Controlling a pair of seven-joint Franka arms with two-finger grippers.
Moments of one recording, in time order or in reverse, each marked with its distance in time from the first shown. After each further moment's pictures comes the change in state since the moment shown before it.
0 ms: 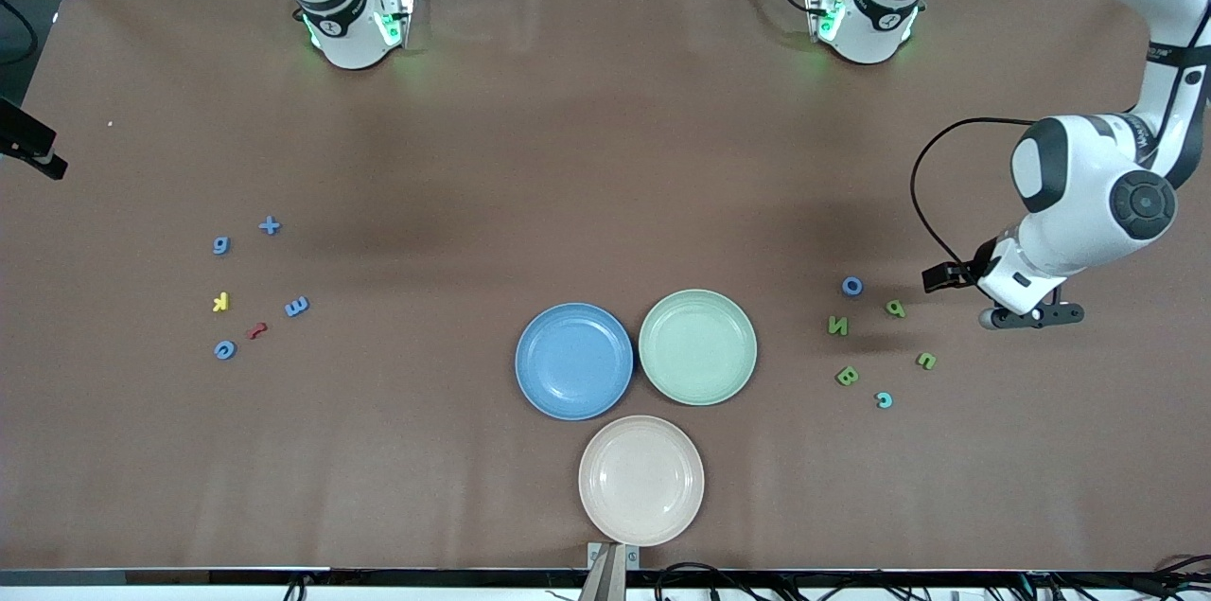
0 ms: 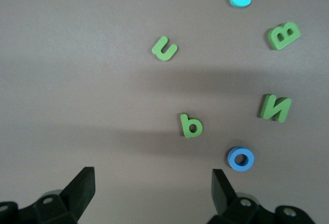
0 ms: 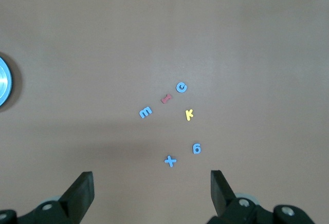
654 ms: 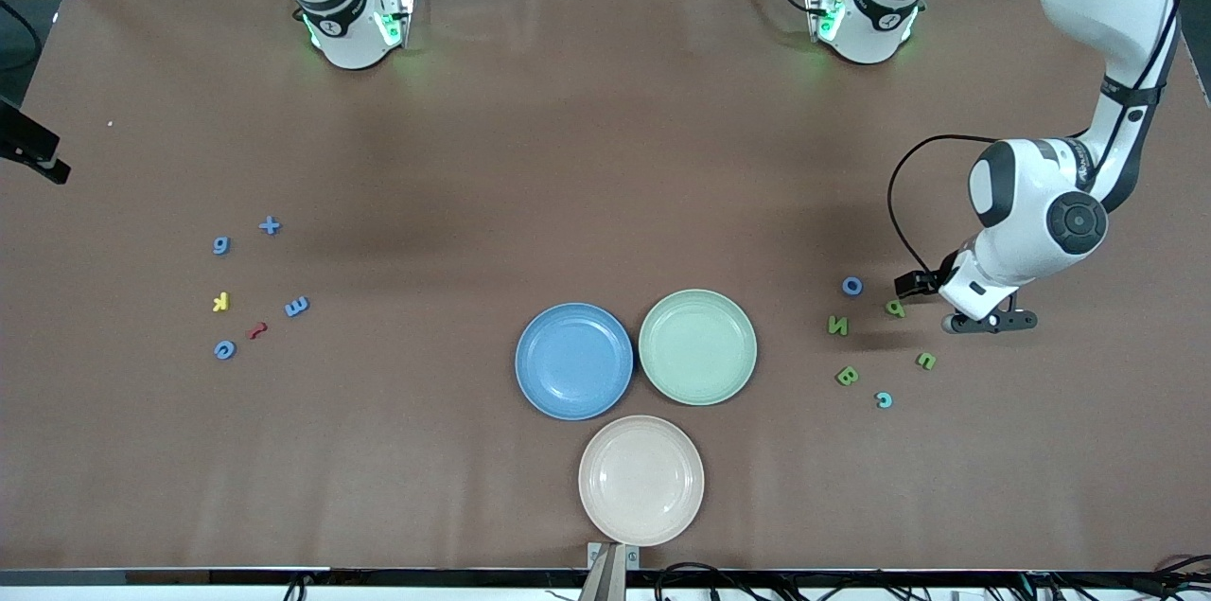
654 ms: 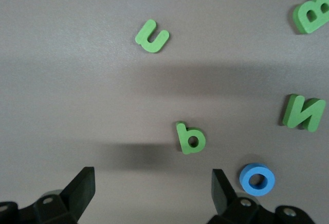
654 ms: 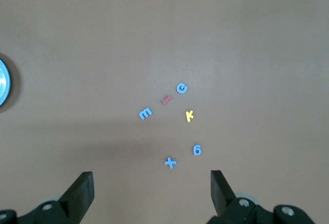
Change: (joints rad) left arm -0.105 0.097 0.086 -0.038 0.000 0.138 0.000; right arm 0.000 0.006 0.000 -0.011 0.000 0.016 0.000
